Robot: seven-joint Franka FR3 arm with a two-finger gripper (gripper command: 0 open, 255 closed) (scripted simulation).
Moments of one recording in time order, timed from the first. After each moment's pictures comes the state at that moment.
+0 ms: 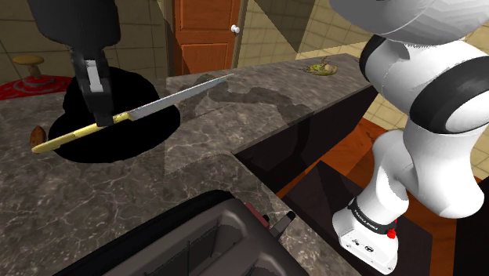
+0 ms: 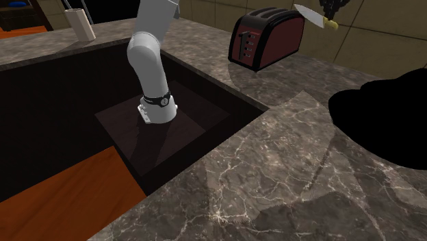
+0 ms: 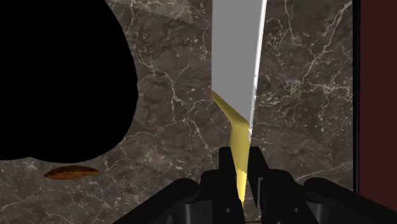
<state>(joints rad) 1.01 0.53 -0.16 -0.94 0.04 1.54 -0.49</state>
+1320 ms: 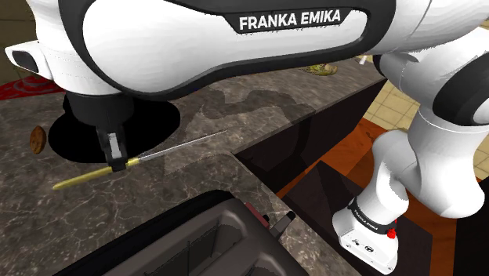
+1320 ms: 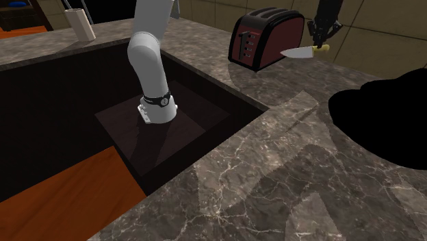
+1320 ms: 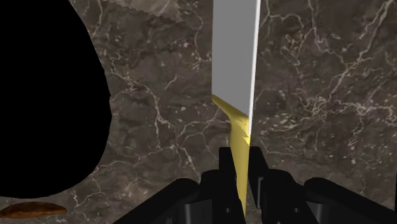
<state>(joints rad) 1.03 0.45 -0.16 -1.33 0.03 1.86 -0.48</state>
